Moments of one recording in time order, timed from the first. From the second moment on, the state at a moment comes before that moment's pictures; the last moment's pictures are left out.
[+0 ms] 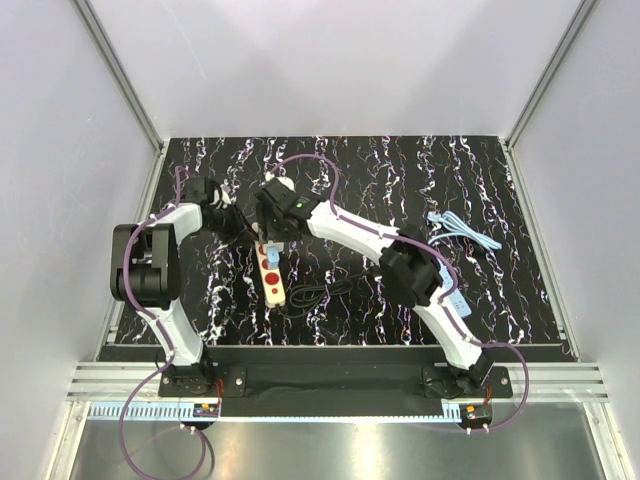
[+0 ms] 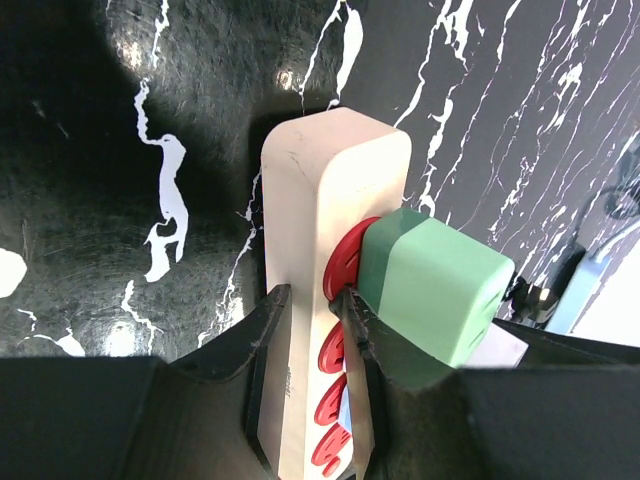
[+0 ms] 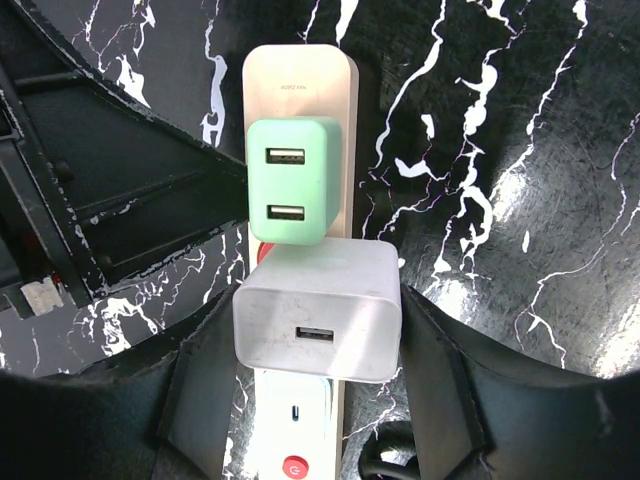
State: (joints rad) left arm 0.02 1.82 1.11 -0.43 0.52 -0.49; right arm 0.91 2.34 2.09 -0.65 0.10 0.67
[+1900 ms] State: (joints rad) left arm -0.01 1.62 1.11 -0.60 0.35 -0.37; right arm 0.98 2.14 2.24 -0.72 0.23 0.60
